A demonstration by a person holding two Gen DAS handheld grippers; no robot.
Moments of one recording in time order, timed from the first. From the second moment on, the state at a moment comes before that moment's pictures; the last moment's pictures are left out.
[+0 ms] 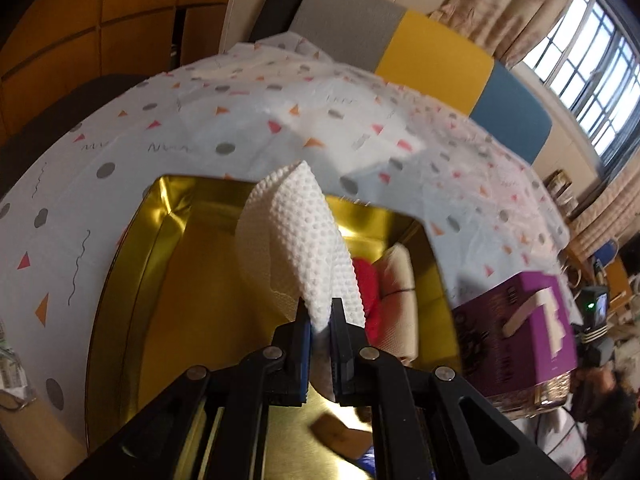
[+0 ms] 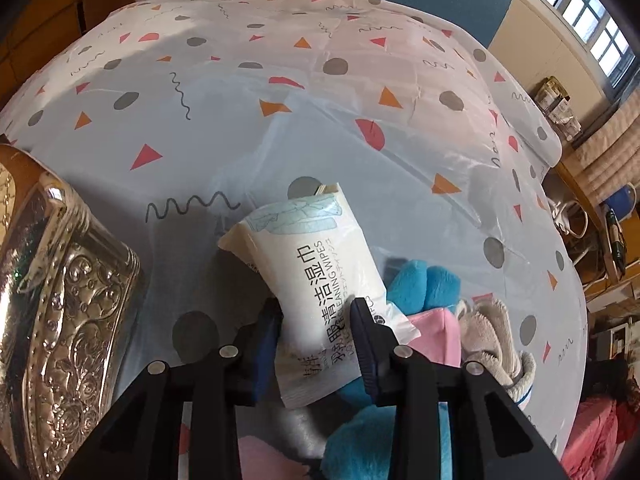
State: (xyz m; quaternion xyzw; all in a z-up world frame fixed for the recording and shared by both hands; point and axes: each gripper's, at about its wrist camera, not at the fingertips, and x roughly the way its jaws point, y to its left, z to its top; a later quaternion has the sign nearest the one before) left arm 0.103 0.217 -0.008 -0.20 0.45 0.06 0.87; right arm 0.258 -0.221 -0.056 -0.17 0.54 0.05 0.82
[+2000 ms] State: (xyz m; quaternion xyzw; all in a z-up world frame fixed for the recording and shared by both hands) left arm 0.068 0.164 0.014 -0.12 0.42 0.08 0.90; right arm 0.273 -0.218 -0.050 -0.11 0.57 0.09 0.81
